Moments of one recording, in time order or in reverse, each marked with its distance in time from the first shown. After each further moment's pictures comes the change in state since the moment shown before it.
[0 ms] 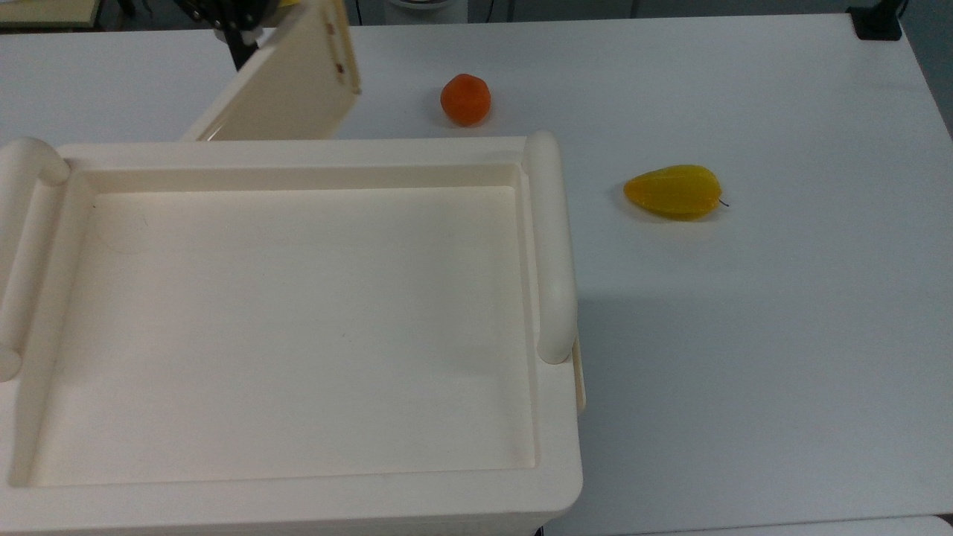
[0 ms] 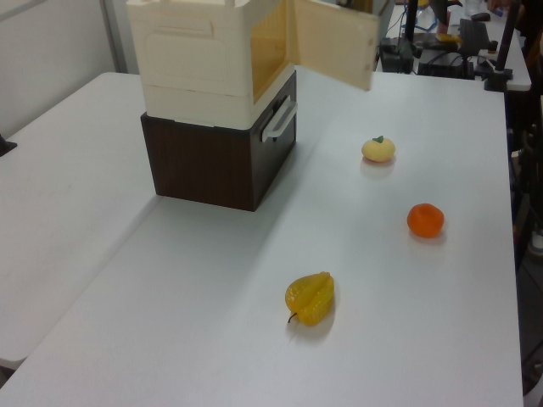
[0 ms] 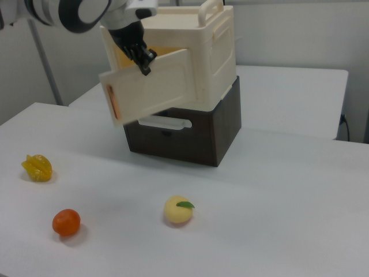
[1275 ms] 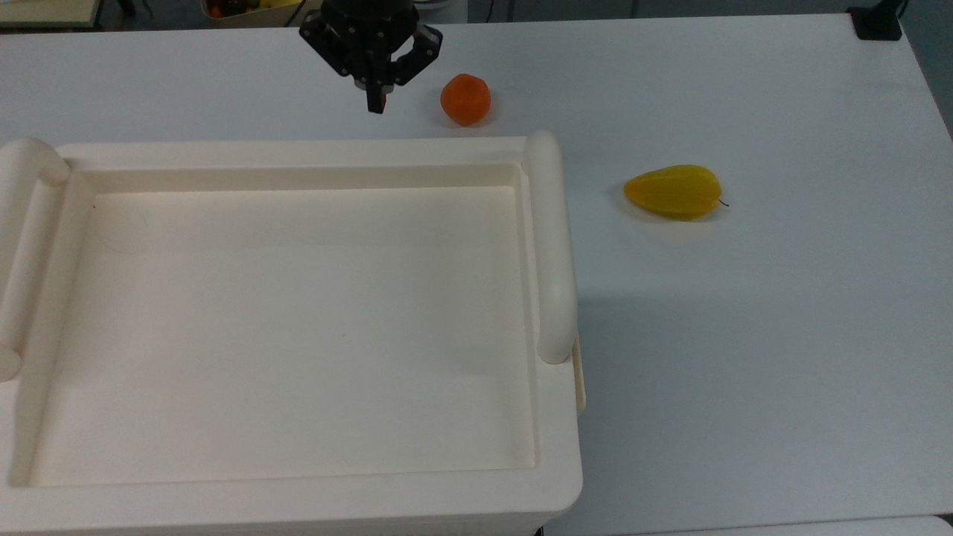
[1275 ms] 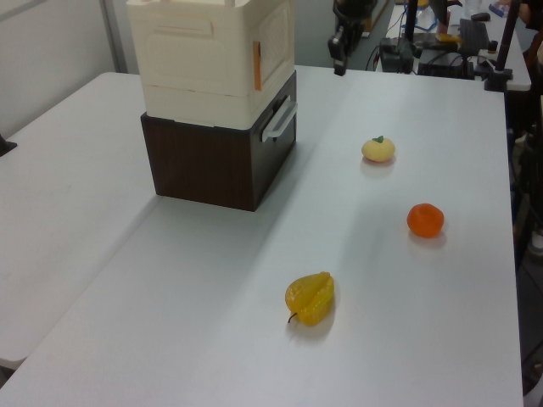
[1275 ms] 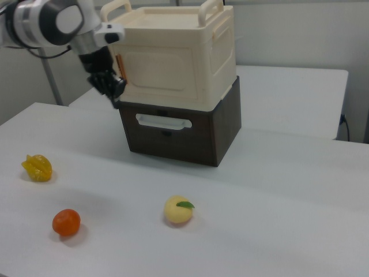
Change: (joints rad) arm 0.200 0.002 0.002 -0.106 -0.242 -0.167 0.058
